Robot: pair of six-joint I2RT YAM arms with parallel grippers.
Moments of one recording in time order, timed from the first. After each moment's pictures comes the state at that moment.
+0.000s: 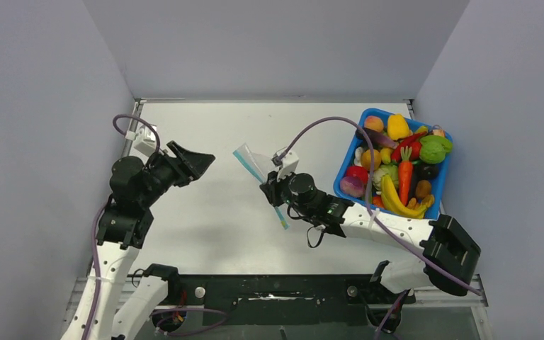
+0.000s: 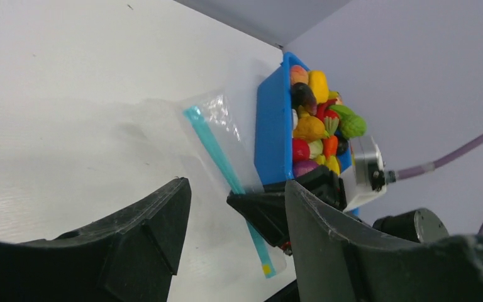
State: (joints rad) left arm -0.19 0.75 0.92 -0.35 0.31 -0.77; right arm 0.98 1.35 0.79 0.22 0.22 0.29
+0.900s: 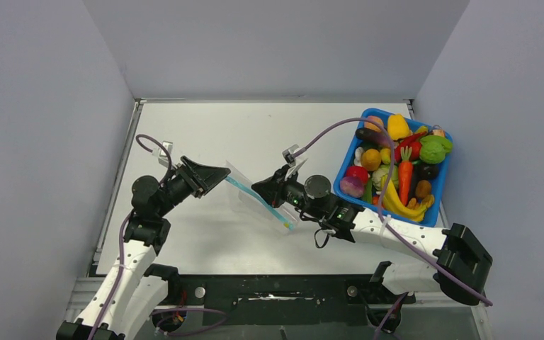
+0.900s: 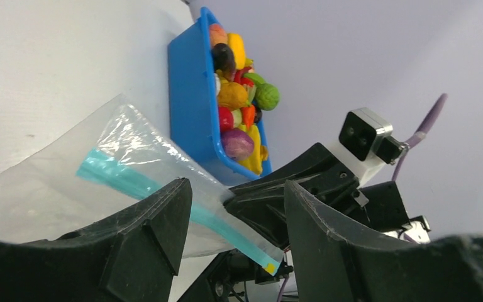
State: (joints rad) left arm -0.19 0.74 0.48 0.32 0.60 -1.18; right arm 0.96 1.24 0.73 0.42 0.01 0.46
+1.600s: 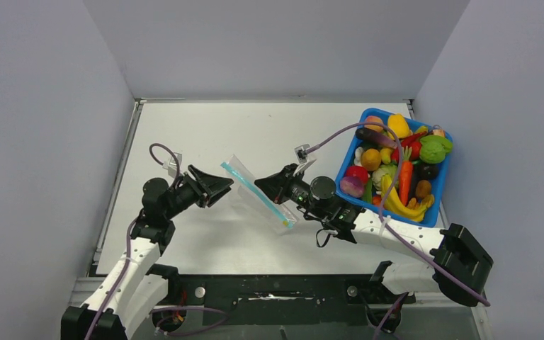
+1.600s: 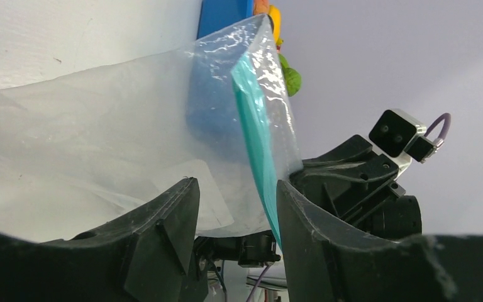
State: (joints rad) left arm -0.19 0.78 0.38 0.25 0.59 -1.28; right arm 0.92 1.24 0.66 0.53 0.04 0.67
